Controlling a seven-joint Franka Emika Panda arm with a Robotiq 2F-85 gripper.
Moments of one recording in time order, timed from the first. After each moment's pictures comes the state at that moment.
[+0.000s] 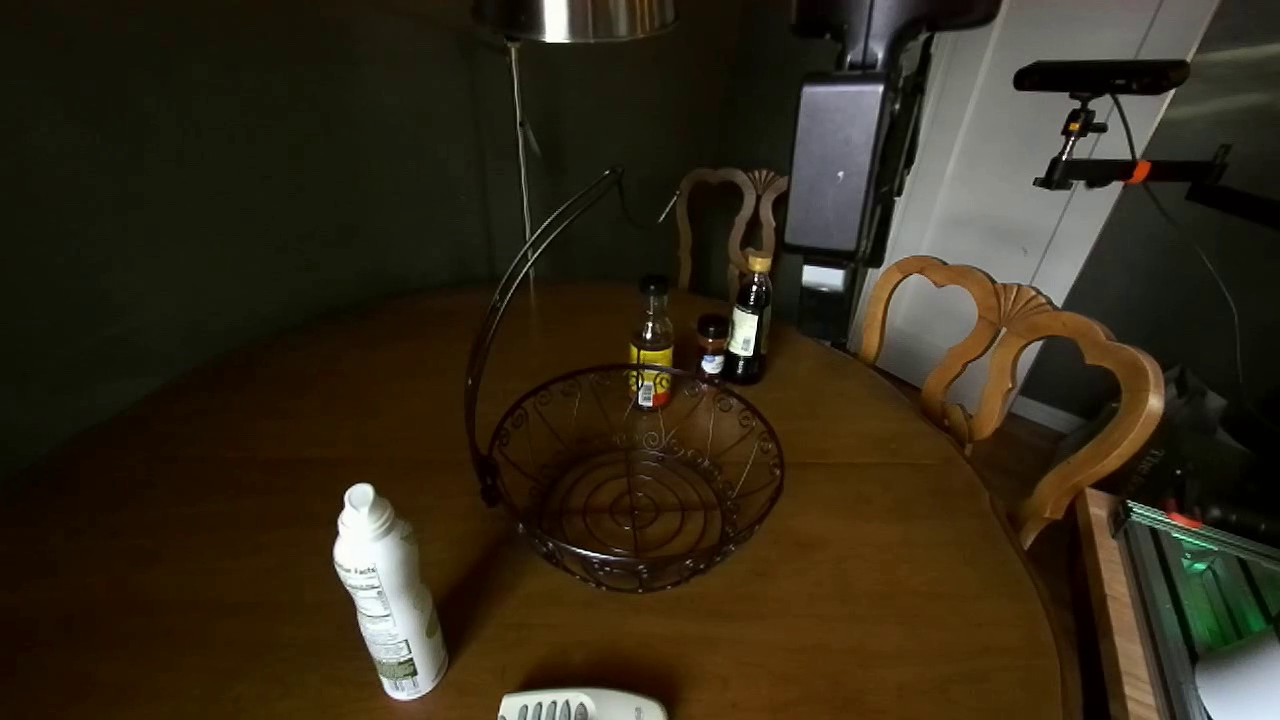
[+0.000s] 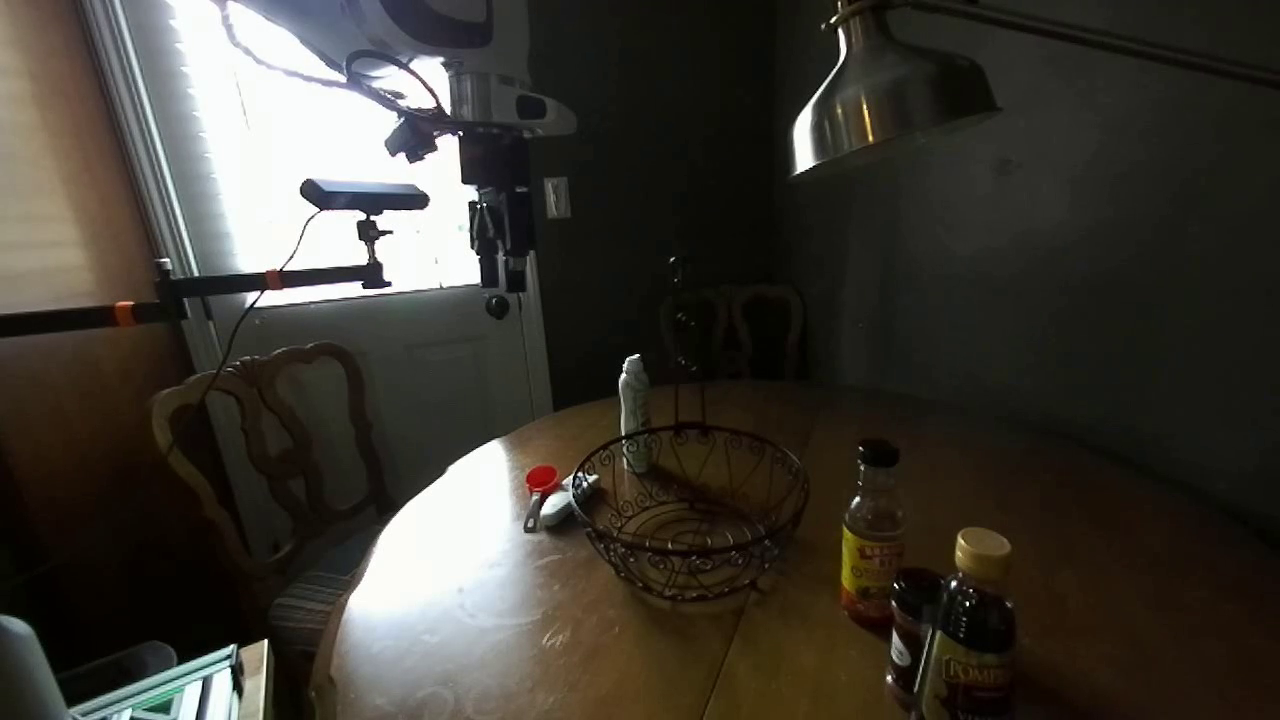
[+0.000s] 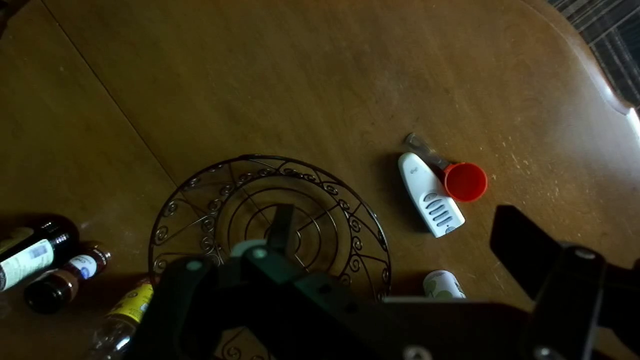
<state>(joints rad) 0.11 -0.30 0.30 -2.13 0.06 1.77 0.35</state>
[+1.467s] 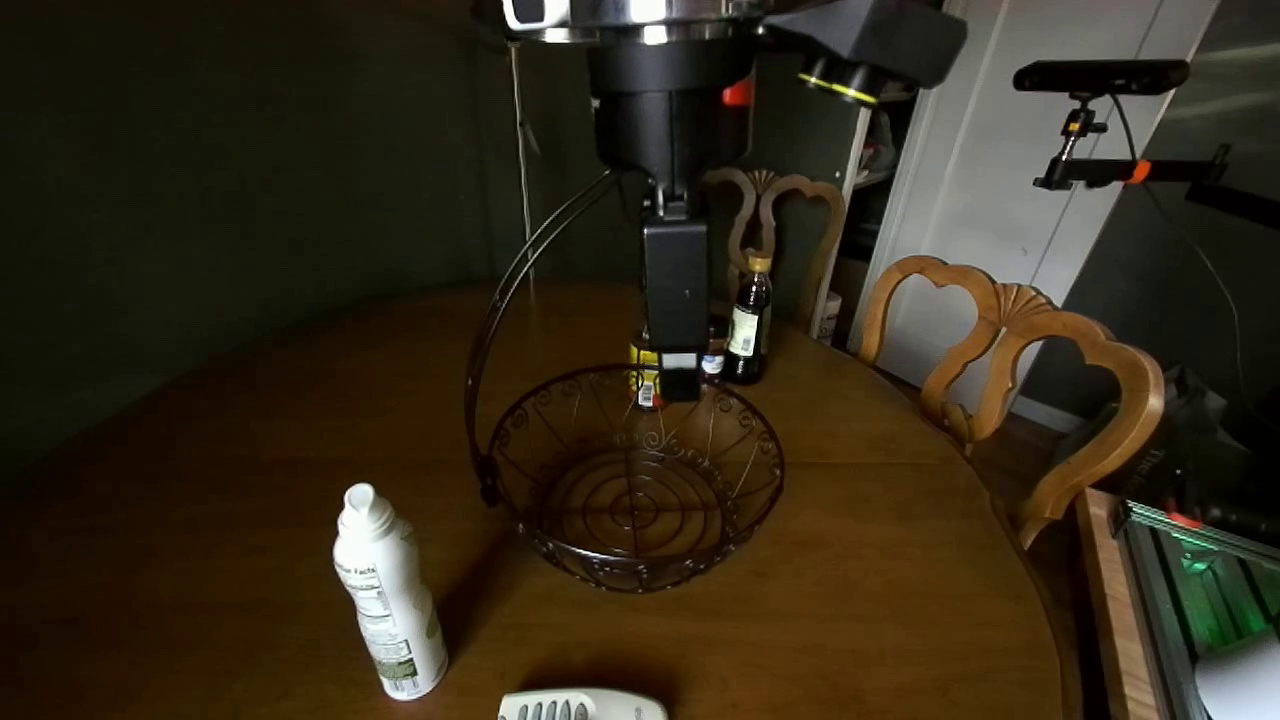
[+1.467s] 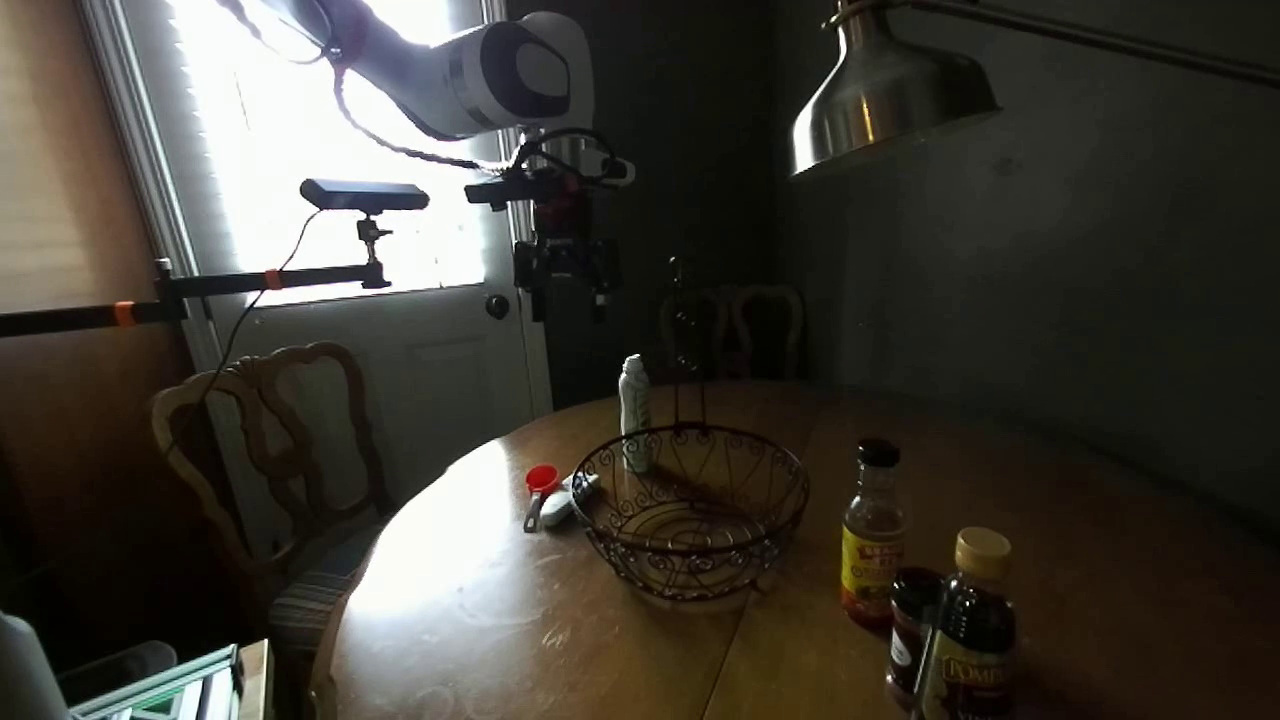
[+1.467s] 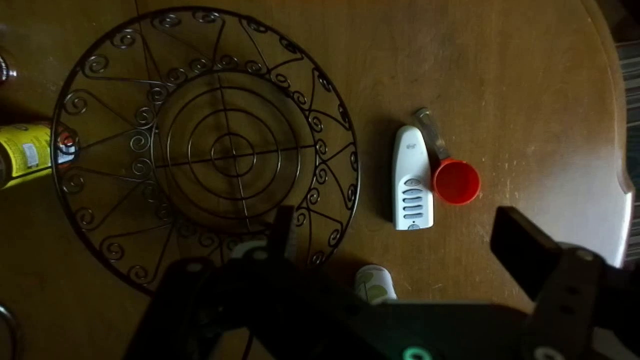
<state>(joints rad) 0.15 -0.02 0.26 -1.97 -0.04 1.88 -0.08</state>
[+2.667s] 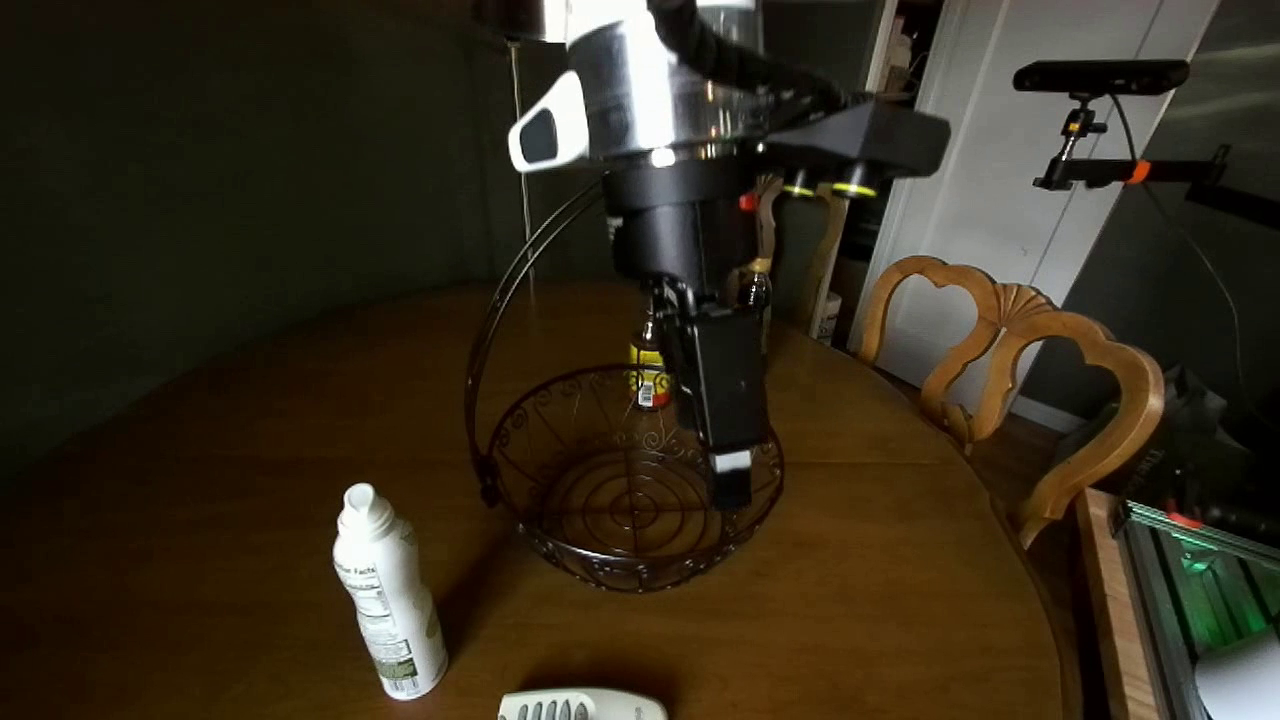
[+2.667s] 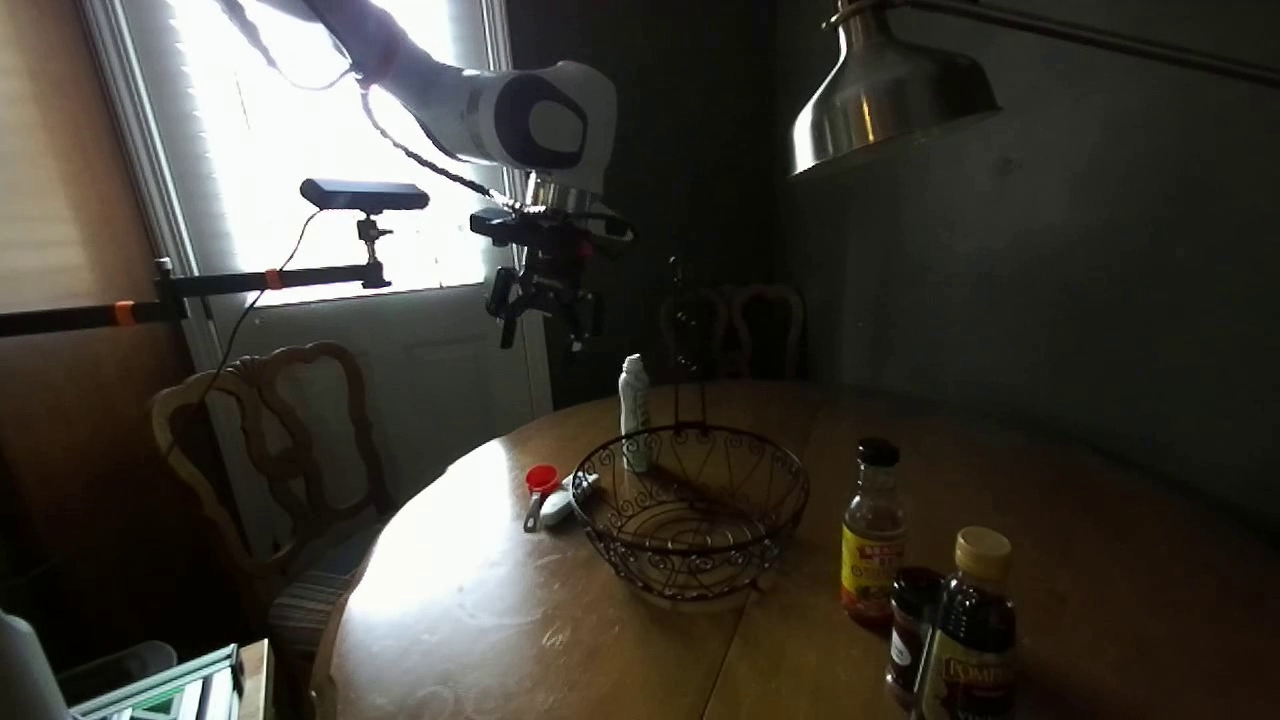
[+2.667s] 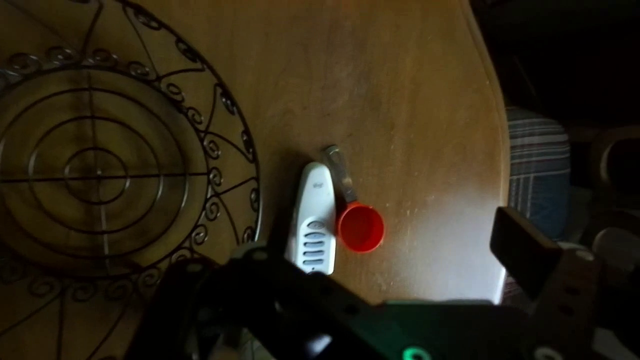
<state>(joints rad) 0.16 0.04 0.23 -2.03 0.18 1.87 -0.36</state>
